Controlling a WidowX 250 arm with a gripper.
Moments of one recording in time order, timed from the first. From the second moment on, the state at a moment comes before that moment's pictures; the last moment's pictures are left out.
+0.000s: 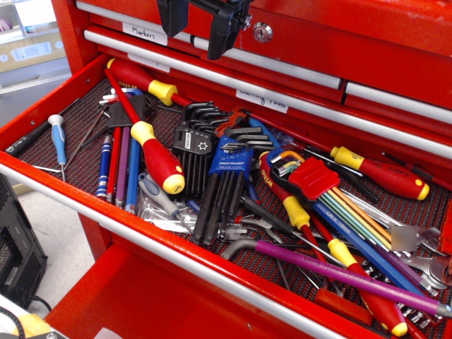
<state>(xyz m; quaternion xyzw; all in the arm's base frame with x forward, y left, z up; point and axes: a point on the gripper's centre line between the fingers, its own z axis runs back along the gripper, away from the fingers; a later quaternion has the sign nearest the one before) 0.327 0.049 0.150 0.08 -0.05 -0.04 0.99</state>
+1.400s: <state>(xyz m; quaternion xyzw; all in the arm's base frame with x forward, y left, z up) 0.277 -0.090 0.071 0.00 0.12 0.55 0.83</state>
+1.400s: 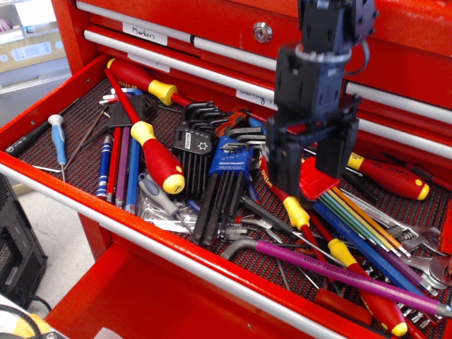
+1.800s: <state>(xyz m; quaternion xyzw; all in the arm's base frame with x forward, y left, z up) 0.267 -0.111 0.035 -0.07 0.13 0.58 0.80</state>
